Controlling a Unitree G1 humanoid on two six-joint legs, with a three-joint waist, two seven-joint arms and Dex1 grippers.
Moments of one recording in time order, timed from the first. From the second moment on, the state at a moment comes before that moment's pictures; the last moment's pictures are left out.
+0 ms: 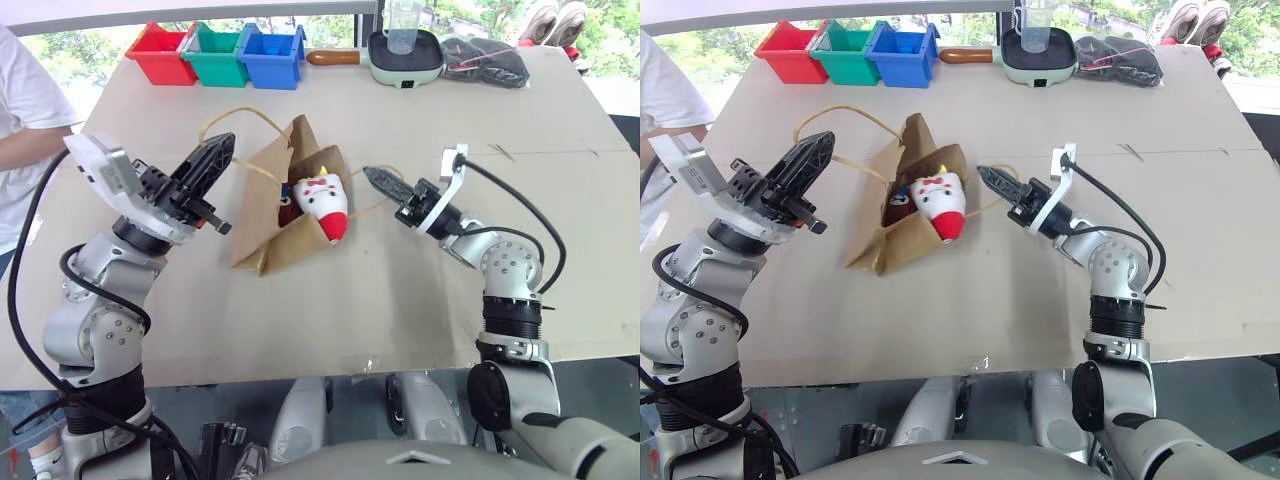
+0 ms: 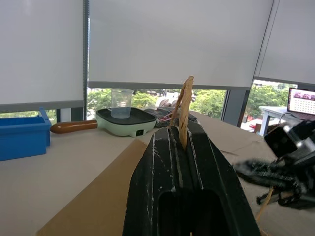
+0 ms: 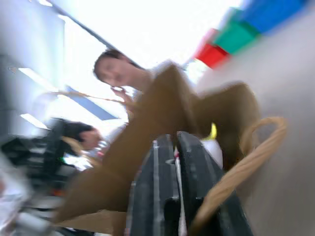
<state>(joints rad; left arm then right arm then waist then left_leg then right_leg) -0.20 0.54 0.41 -0.39 -0.83 0.39 -0.61 -0.64 0.03 -0.28 0.02 0.87 0.93 0.60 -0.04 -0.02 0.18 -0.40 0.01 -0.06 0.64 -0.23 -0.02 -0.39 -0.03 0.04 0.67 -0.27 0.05</state>
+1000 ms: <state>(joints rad) -0.28 0.66 0.36 -0.17 -0.82 0.48 -0.83 -0.58 -0.70 -0.23 -0.50 1.14 1.15 0.50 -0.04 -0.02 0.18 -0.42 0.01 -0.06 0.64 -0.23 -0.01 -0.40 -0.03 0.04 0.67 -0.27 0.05</state>
